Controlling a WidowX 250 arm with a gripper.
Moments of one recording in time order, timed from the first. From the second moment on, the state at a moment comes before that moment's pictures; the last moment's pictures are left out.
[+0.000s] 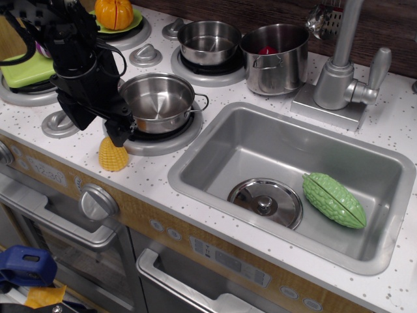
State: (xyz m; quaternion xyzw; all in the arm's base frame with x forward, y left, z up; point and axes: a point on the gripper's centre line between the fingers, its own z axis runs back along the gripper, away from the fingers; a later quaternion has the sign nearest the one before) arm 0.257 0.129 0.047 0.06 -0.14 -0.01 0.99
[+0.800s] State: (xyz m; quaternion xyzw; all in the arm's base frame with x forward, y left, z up) arm 0.261 0.126 0.015 0.03 -0.14 -0.01 0.99
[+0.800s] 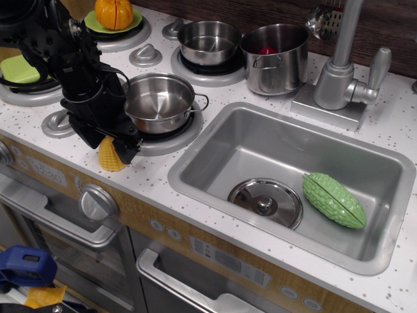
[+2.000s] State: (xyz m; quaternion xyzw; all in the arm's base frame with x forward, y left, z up) arm 0.297 0.110 0.099 0.18 -0.22 -0.10 0.95
